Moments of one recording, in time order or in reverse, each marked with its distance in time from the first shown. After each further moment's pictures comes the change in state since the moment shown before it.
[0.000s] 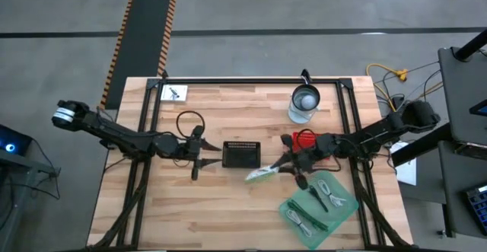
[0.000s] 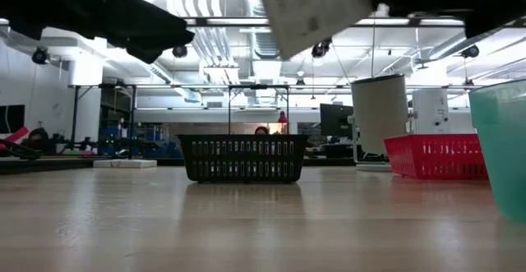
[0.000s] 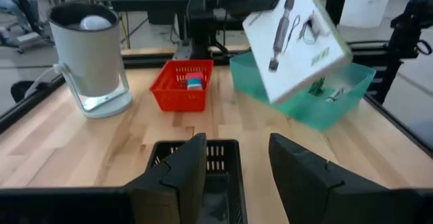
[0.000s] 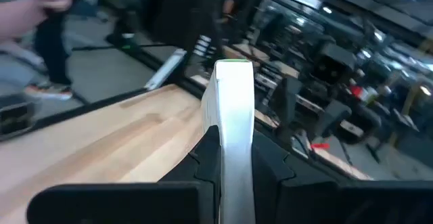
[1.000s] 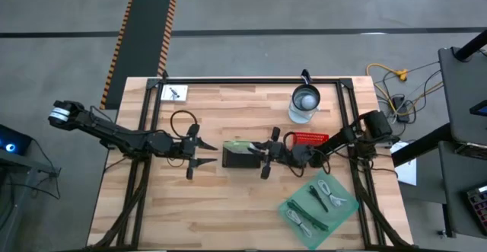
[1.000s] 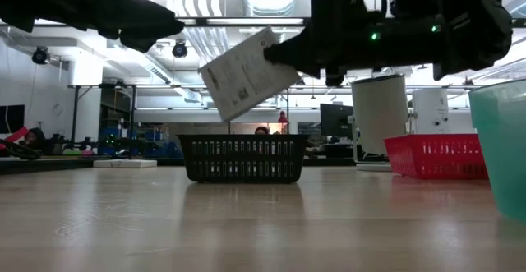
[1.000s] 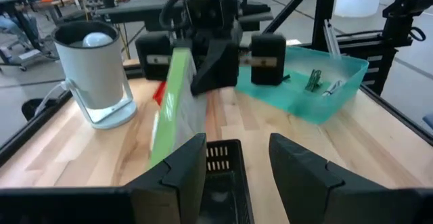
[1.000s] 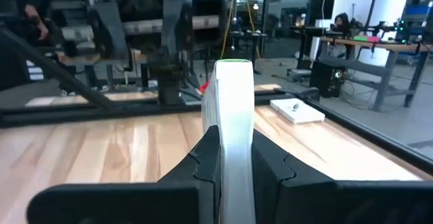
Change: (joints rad) left arm -0.014 -0.119 0.003 -0.117 0.004 0.080; right arm -0.006 0.544 0.175 0.456 0.649 0.421
